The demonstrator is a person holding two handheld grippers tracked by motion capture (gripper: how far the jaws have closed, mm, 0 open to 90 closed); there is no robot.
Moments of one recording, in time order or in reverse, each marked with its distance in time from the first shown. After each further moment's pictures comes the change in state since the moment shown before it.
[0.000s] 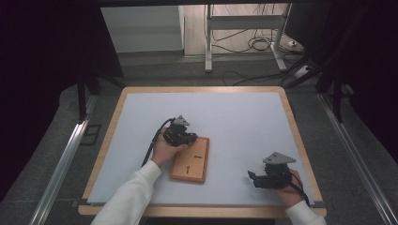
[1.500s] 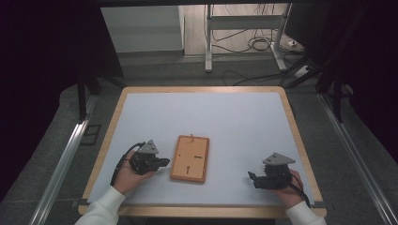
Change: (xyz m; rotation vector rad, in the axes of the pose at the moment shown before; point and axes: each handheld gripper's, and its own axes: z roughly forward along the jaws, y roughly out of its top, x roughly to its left) left arm -0.022 -0.091 -0.094 0.067 -0.024 0.073; right arm 0.002 -0.001 -0.001 0.008 -0.017 -0.014
